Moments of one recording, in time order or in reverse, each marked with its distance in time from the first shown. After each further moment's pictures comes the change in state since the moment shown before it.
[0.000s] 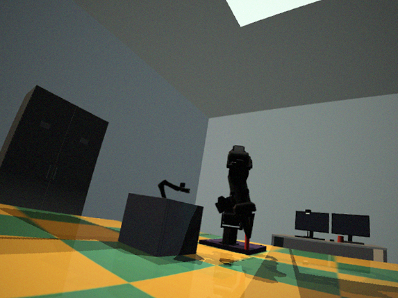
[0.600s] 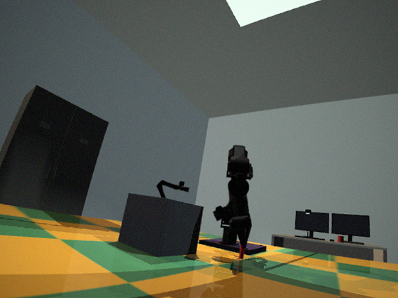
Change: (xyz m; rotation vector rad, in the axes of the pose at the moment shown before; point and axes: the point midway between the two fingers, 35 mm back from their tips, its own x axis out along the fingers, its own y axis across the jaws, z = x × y) arm 0.025 -0.021 0.016 0.063 -0.077 -0.136
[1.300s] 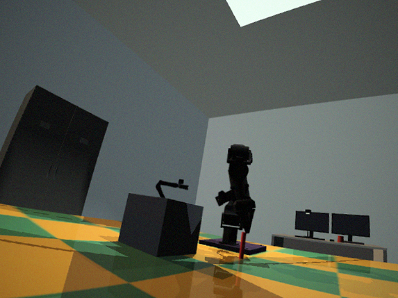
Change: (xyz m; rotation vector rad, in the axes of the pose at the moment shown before) arm -0.047 -0.008 -0.011 -0.085 0.031 0.013
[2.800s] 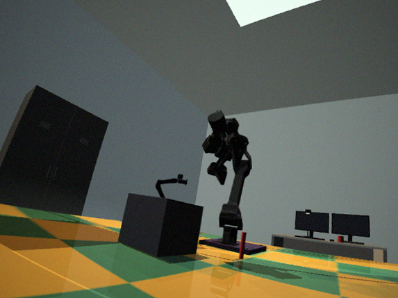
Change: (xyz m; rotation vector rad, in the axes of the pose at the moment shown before) arm -0.171 0.037 0.028 -0.562 -0.204 0.563
